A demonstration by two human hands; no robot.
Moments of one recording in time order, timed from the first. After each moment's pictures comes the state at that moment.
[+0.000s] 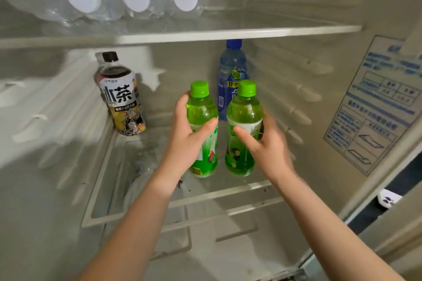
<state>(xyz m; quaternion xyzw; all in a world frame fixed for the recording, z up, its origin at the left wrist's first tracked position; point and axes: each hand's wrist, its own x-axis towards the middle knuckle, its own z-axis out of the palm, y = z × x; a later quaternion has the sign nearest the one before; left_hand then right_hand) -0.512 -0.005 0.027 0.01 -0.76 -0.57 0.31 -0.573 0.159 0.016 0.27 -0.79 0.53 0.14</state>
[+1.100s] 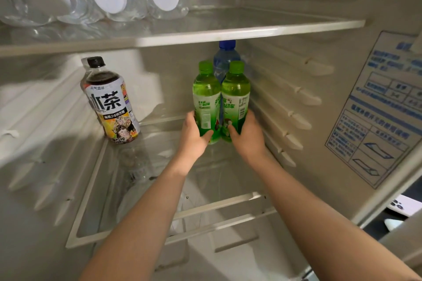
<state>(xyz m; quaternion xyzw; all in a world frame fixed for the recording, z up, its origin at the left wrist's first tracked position) -0.613 -0.023 -0.024 0.14 -0.85 -0.44 0.24 -0.661 0.114 -0.020 0.19 -0.85 0.48 0.14</state>
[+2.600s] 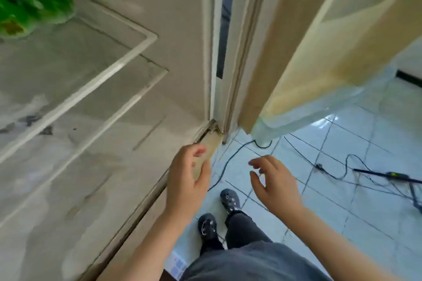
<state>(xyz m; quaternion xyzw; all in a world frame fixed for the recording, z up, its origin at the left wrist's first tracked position) -0.372 0.152 -0.191 -0.14 -0.84 -0.52 0.04 -0.308 0.345 -0.201 -0.07 -0.96 0.28 0.06</state>
